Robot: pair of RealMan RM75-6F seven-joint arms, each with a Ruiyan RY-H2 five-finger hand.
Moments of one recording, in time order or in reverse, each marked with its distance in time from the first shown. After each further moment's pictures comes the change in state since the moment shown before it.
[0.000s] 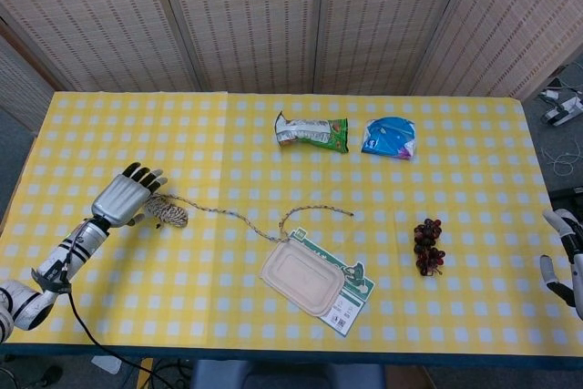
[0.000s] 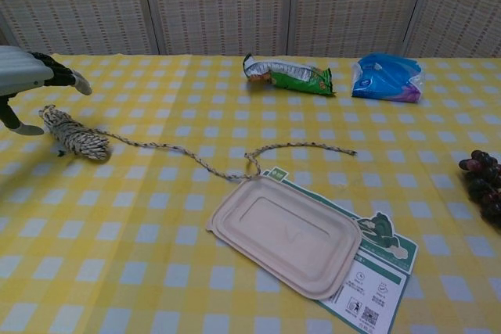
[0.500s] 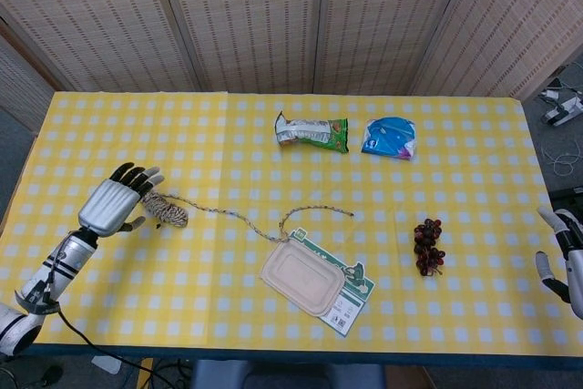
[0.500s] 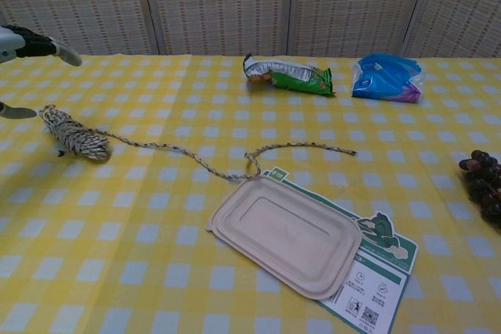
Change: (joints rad) left arm 0.097 0.084 -0.065 -0.187 0.026 0.158 -0.042; right arm 0.011 -0.002 0.005 -0.004 -0.005 0.003 -0.022
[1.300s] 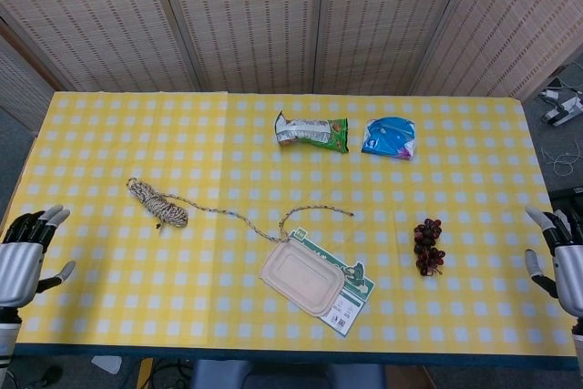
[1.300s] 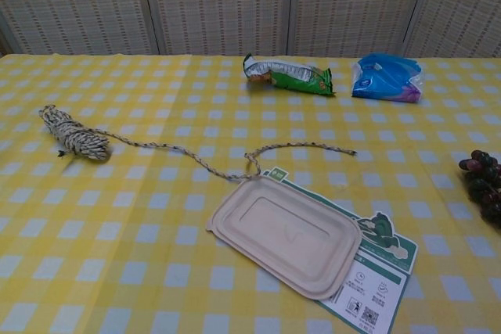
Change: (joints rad) left arm 0.429 0.186 0.024 -0.411 -0.157 0.386 0.108; right arm 0.029 -0.034 0.004 0.023 0.007 -0.031 -0.008
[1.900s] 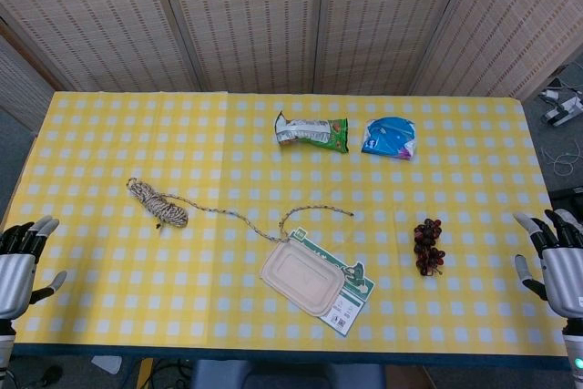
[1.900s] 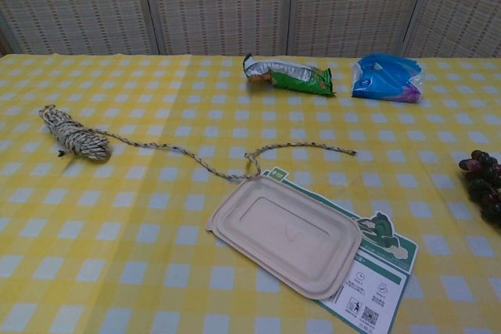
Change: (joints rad) left arm 0.059 -0.010 0.022 -0.015 -0.033 0.044 0.069; right arm 0.012 -0.022 -0.026 0.007 0.011 -0.060 -0.002
